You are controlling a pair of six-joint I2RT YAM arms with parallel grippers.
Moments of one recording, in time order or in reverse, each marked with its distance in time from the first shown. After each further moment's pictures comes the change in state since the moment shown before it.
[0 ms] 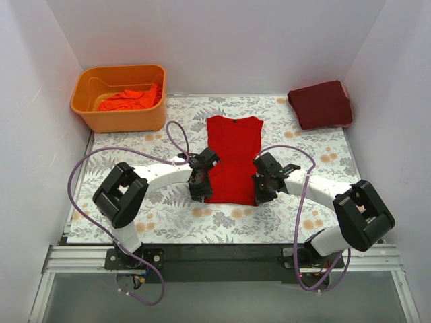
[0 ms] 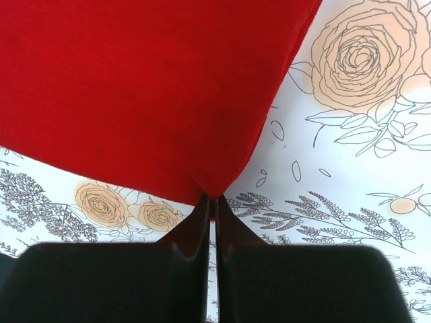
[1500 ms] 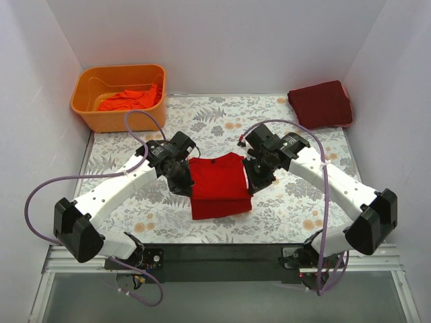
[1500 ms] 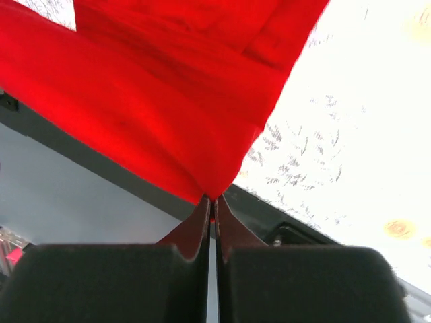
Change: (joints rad) left arm 0.062 -0.403 0.138 -0.454 0.108 0.036; right arm 0.114 -0.070 0.540 -0.636 -0.148 -0.097
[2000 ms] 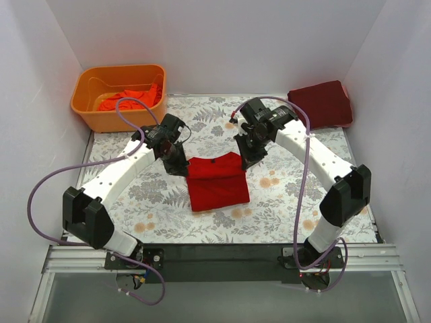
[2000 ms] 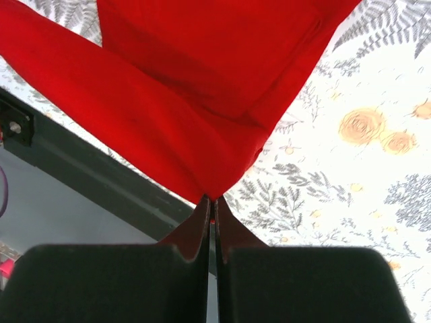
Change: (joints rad) left arm 0.187 0.115 0.103 0.092 0.015 0.130; right arm -0.122 0.293 0.364 -0.061 -0.043 -0.176
